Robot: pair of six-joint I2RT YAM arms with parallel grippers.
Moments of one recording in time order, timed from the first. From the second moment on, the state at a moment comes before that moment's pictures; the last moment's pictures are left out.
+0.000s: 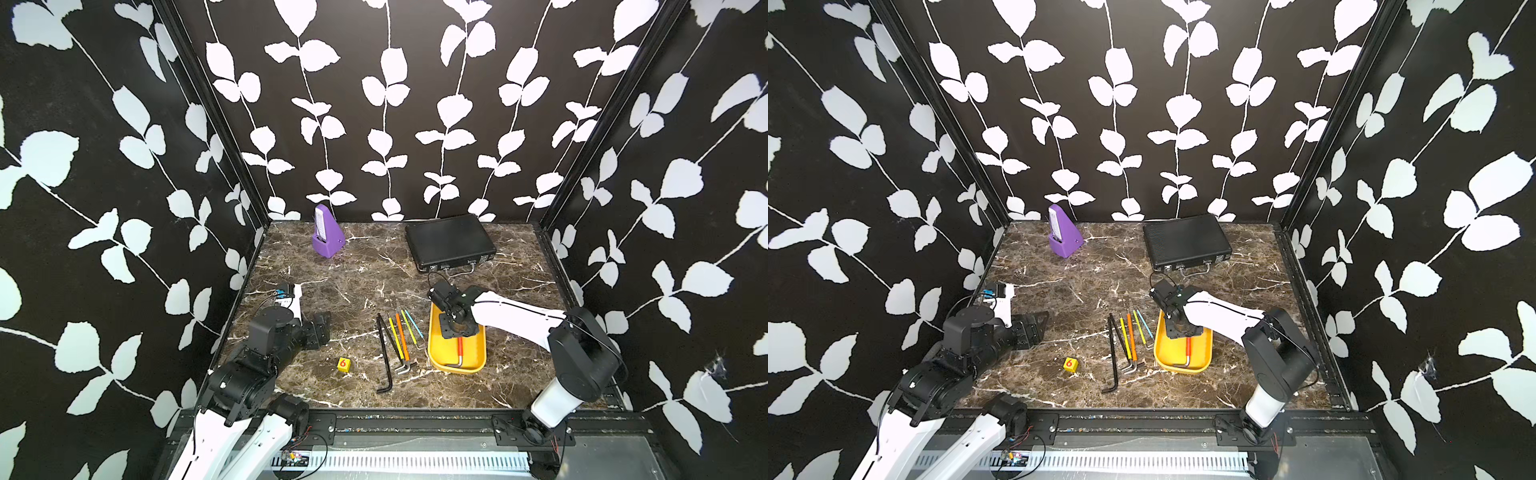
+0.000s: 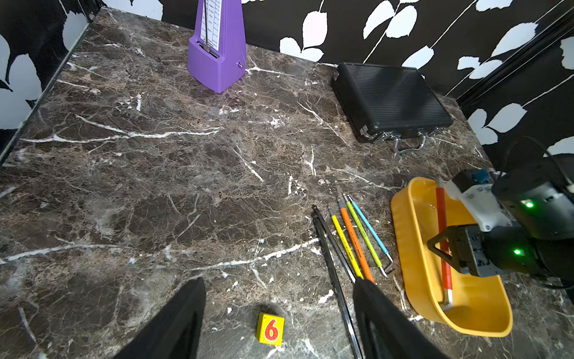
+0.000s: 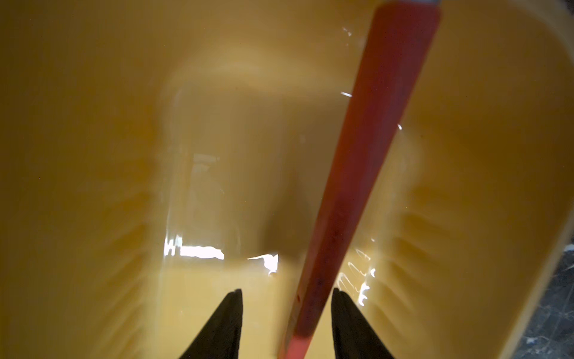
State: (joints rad) left arm -0.44 0.52 0.85 -0.92 -0.10 -0.41; right arm 0.73 1.67 1.05 -0.83 0.20 0.60
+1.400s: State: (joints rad) left arm -0.44 0.54 0.86 -0.89 -0.08 -0.42; right arm 0.67 1.78 1.10 -0.95 0.00 0.45
